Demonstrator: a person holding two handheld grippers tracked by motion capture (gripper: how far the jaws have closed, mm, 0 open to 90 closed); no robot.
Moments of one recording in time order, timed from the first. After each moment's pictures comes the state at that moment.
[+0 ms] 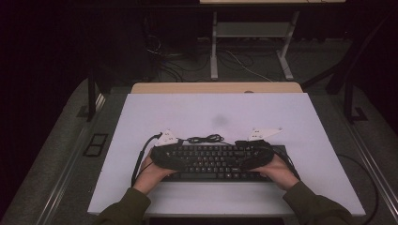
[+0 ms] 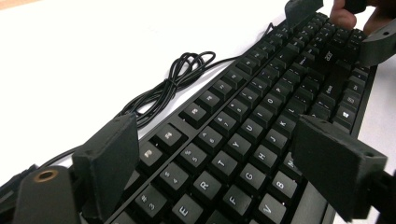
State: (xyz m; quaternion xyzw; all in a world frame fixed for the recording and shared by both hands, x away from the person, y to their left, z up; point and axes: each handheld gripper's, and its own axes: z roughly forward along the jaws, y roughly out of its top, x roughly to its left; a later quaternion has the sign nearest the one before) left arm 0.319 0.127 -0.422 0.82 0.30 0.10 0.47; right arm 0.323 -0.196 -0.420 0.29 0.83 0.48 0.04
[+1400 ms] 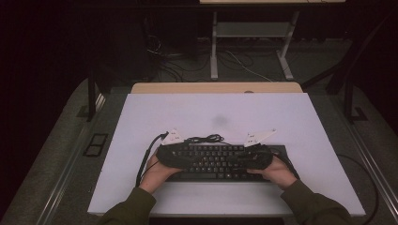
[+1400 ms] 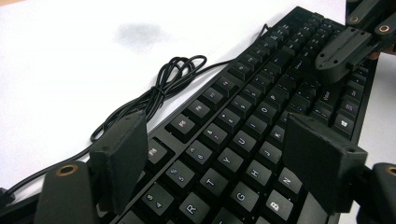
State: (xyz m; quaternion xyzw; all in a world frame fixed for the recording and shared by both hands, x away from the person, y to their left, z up) left arm 0.323 0.112 -0.425 0.83 0.30 0.10 0.47; right arm 0.319 -0.192 -0.424 0.25 0.87 0.44 0.01
